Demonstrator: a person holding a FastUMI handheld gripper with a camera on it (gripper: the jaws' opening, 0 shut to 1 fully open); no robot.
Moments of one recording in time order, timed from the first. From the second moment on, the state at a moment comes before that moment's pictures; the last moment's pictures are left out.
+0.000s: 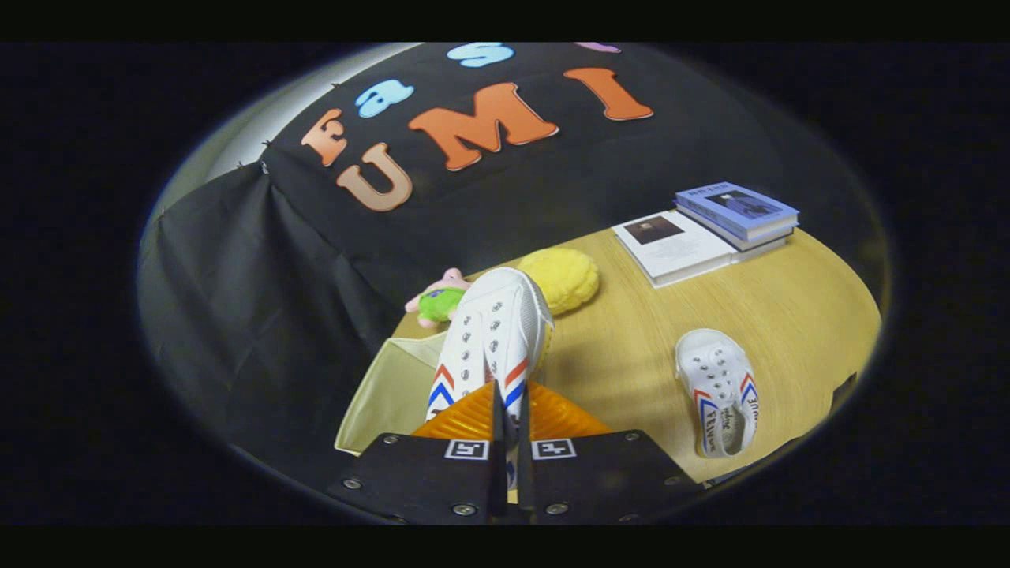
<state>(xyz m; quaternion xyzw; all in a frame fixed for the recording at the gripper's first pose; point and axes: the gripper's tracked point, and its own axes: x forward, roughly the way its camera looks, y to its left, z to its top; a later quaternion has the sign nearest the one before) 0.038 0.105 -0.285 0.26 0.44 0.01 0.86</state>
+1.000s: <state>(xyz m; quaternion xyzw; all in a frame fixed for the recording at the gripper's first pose) 0.029 0.225 -0.351 0.14 0.48 0.12 0.86</state>
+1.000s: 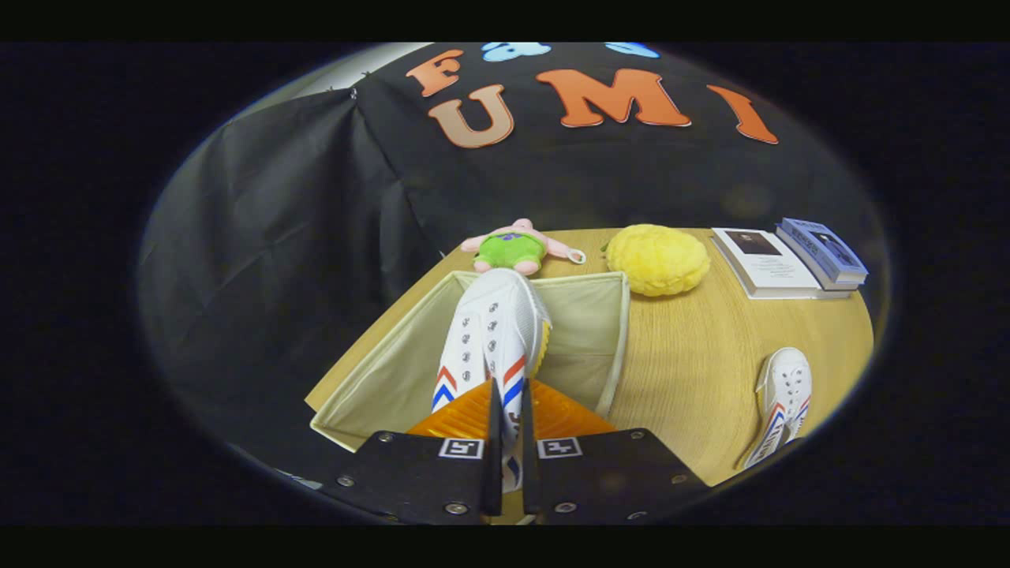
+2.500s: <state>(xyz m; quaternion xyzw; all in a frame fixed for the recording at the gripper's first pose) -0.073 -0.065 -0.396 0.13 0.52 -0.08 0.84</state>
